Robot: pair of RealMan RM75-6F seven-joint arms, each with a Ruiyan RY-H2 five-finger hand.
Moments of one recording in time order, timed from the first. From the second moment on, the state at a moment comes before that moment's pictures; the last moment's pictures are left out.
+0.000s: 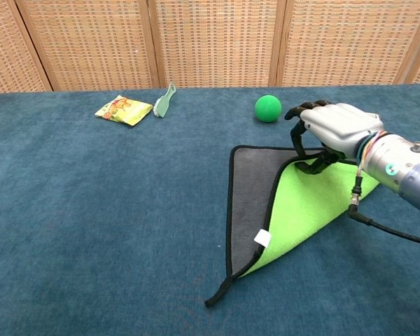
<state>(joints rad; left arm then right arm) -0.13 -1.17 -0.06 -1.59 1.46 1.44 0.10 0.65 -1.81 0.31 -1.11 -1.29 1.00 -0.42</state>
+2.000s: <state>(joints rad) -0.16 -1.18 -0.07 -1.56 1.39 1.37 0.09 0.94 -2.02 0.33 -0.64 -1.21 0.86 -0.26</state>
